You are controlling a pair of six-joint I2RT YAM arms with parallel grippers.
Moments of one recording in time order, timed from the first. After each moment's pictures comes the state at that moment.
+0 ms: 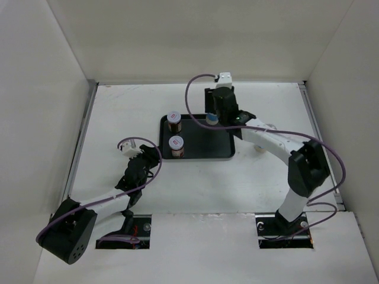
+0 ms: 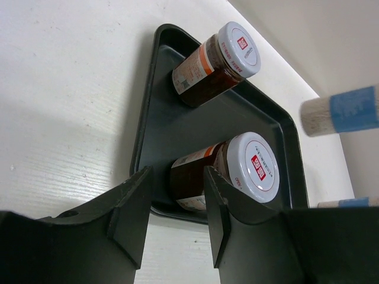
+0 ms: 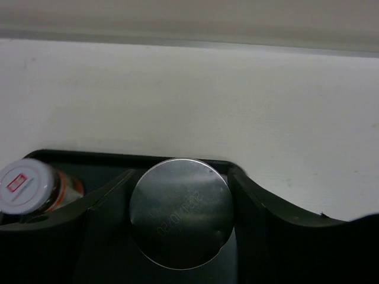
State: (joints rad) left arm -0.48 1.04 0.10 0.75 -0.37 -0.82; right arm 0.61 1.70 1.36 0.00 0.52 0.18
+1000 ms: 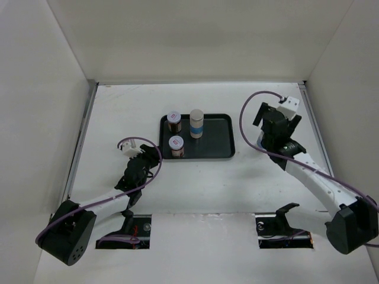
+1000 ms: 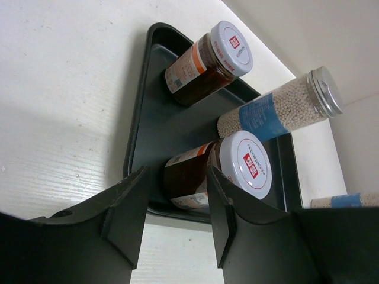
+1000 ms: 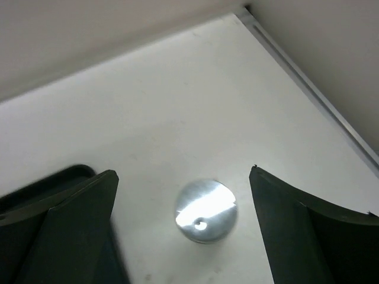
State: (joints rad) left arm -0.48 1.03 0.10 0.75 -0.35 -0.83; right arm 0.43 1.12 0.87 -0.05 0.80 0.32
